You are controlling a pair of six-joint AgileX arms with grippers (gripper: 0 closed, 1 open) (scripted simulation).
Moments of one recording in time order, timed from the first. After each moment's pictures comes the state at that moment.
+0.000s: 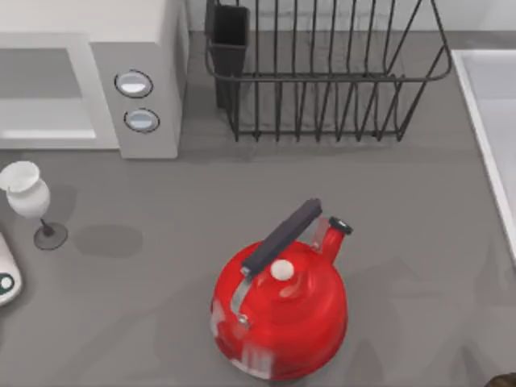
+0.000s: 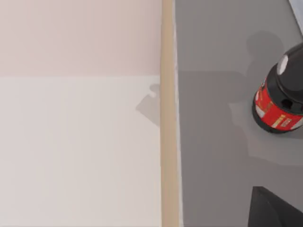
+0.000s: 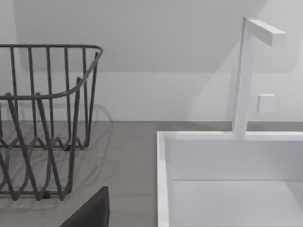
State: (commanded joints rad) left arm 1.02 1.72 1.17 -0.55 0.66 0.89; right arm 0.00 0.00 0.00 0.00 0.00 0.00
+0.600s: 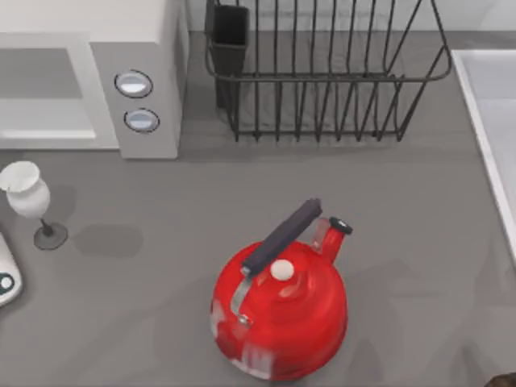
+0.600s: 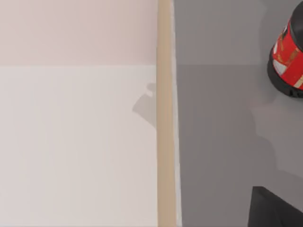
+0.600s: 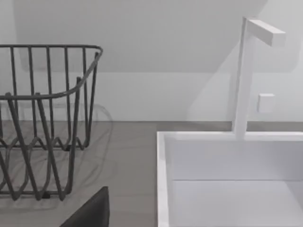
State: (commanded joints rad) left arm 1.02 1.80 1.02 -0.34 0.66 0.90; right arm 0.00 0.00 0.00 0.00 0.00 0.00
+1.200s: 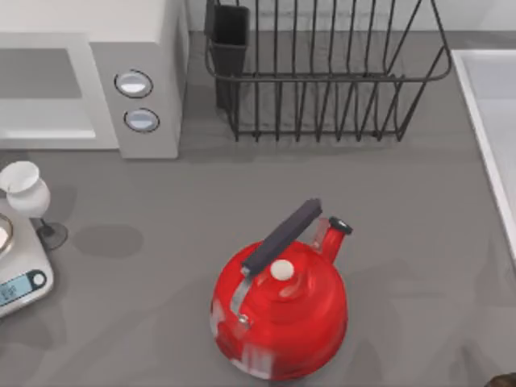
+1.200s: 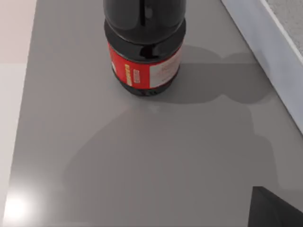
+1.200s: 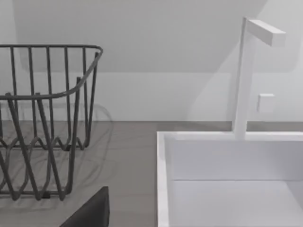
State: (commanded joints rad) left arm 0.84 1.51 0.69 -0.19 0.57 0.70; right arm 0.00 0.00 0.00 0.00 0.00 0.00
